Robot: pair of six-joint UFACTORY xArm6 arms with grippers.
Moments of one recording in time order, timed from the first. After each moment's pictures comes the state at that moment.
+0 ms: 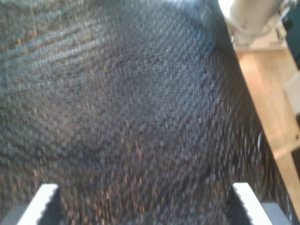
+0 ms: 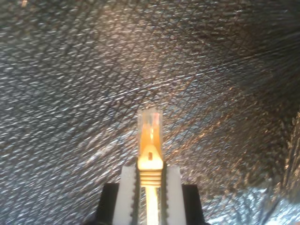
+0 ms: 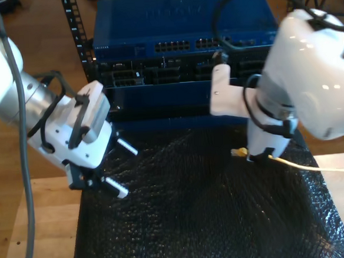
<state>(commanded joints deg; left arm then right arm) 7.3 -15.8 -54.3 -41.8 93.1 -252.4 16.7 -26.0 -42.9 8.0 59.8 -64.5</state>
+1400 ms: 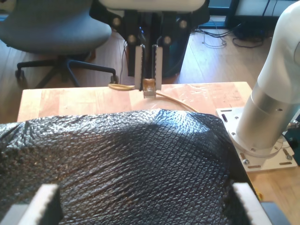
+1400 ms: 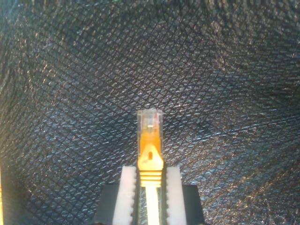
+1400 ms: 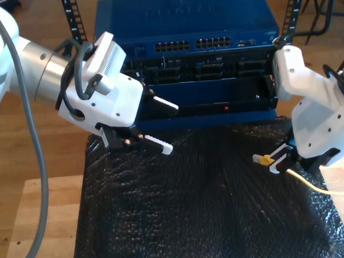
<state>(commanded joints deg) 4.0 -15.6 -56.1 -57.9 95.8 -253.6 3.2 -36.4 -42.3 30.0 76.8 -83.5</state>
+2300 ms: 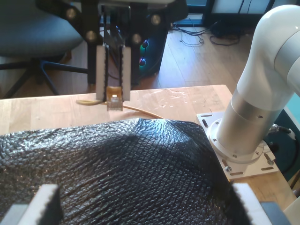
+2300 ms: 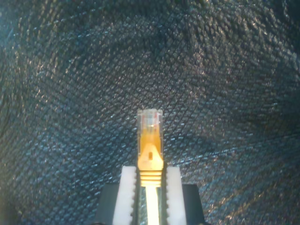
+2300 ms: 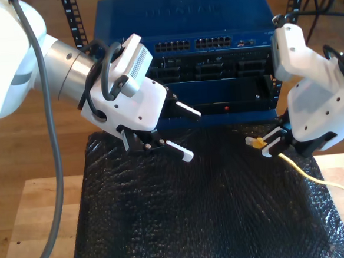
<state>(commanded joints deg) -0.9 -15.9 -56.1 -58.0 95.3 -255.4 3.8 -35.9 -45.7 34.1 76.7 -83.3</state>
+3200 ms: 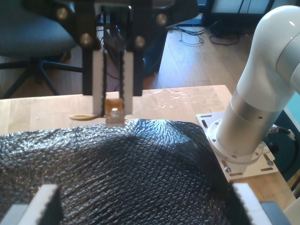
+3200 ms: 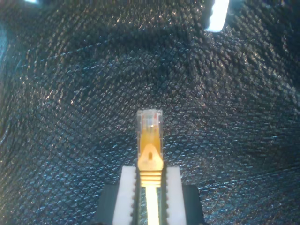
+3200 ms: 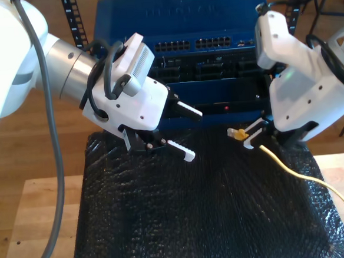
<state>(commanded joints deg) -1.1 -15.9 -56.1 -58.0 95.1 -255.8 8.8 -31.8 -49.7 34.7 75.6 -80.2</state>
